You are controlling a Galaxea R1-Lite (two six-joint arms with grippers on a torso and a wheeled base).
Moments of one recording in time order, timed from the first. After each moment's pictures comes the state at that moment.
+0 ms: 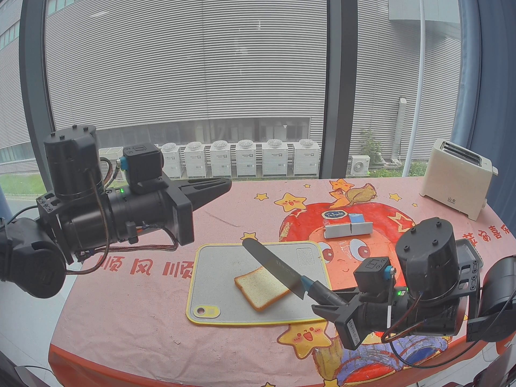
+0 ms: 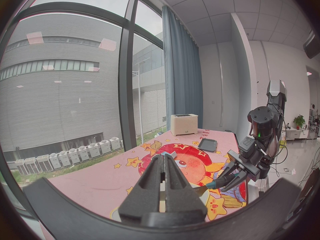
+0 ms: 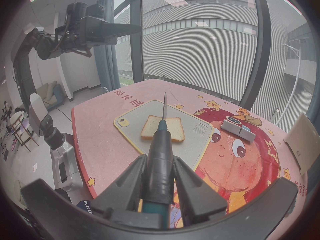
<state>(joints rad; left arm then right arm) -0.46 1.61 -0.79 -0.72 -0.44 0.06 0.89 1.62 -0.65 -0.31 -0.13 0.08</state>
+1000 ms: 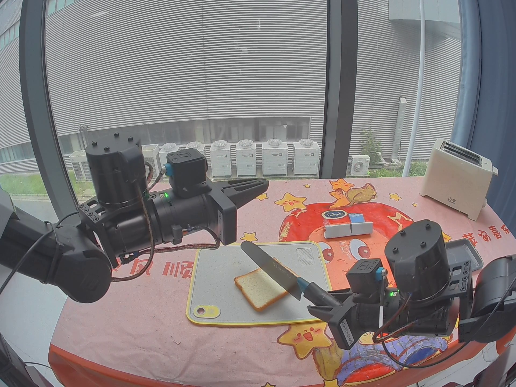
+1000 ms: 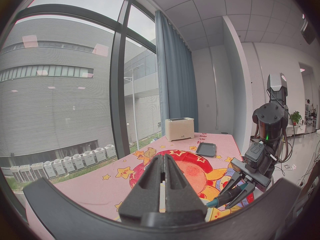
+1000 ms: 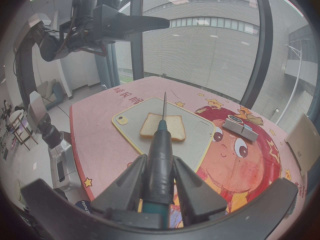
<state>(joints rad) -0.54 1.78 -0.84 -0.90 -0.42 0.05 0.89 1.65 -0.67 -0.31 -0.13 0.08</state>
